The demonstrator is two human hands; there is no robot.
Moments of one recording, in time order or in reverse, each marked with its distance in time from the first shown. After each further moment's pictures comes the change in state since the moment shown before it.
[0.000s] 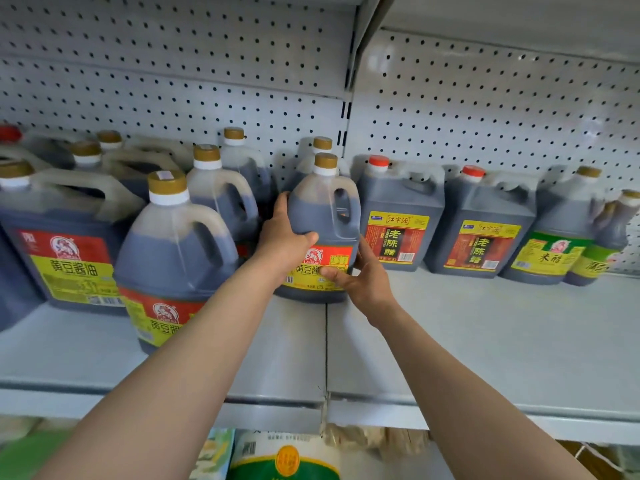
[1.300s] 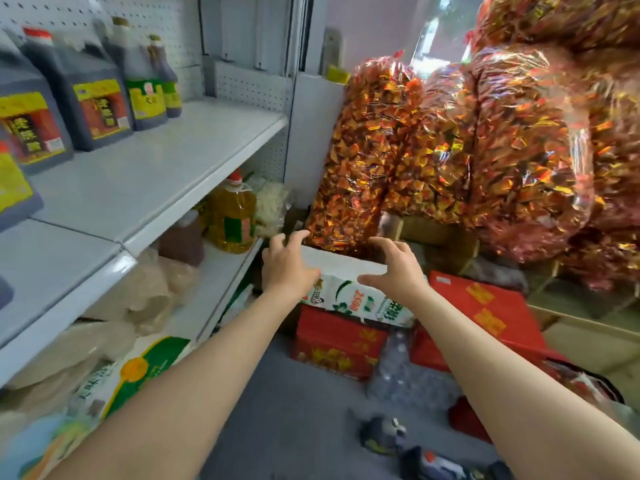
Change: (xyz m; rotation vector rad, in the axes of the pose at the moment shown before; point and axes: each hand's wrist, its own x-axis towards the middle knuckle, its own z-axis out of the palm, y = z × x) left_hand -0.390 -0.050 0.010 0.214 -1.153 0.727; right_hand -0.575 -0.120 0.060 -0.928 1.066 0.984
